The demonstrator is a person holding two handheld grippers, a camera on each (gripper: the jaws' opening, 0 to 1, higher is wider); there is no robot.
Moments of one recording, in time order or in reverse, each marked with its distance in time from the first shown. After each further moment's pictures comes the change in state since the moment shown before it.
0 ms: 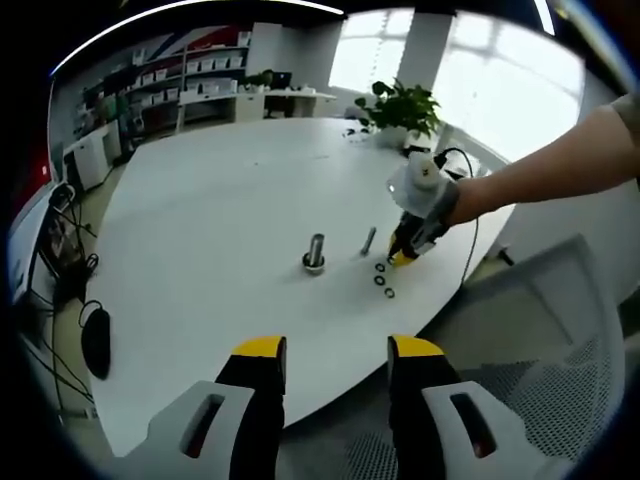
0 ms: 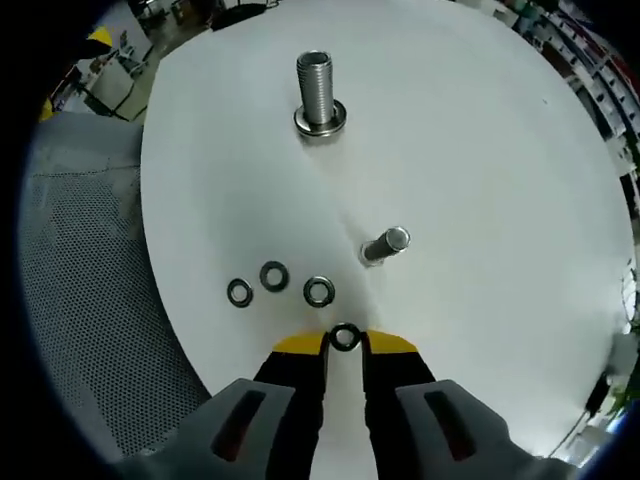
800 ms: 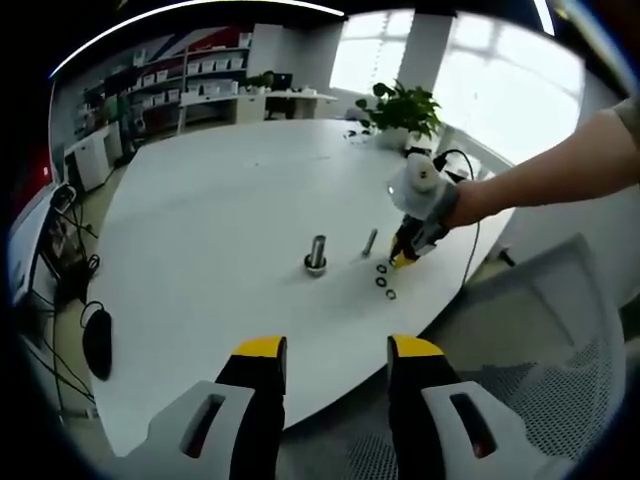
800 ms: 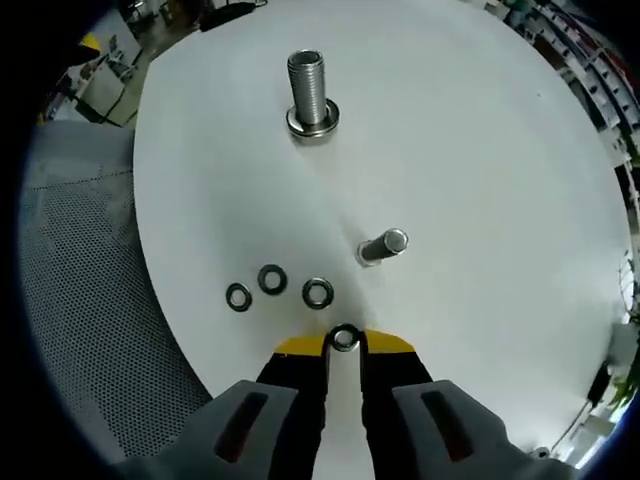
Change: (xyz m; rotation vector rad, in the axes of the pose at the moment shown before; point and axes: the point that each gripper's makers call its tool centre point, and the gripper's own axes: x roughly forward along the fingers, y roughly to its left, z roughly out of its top) left arm 0.000 0.002 0.000 0.001 -0.002 0.007; right arm -0.002 0.000 -0.004 0.060 0.003 -0.002
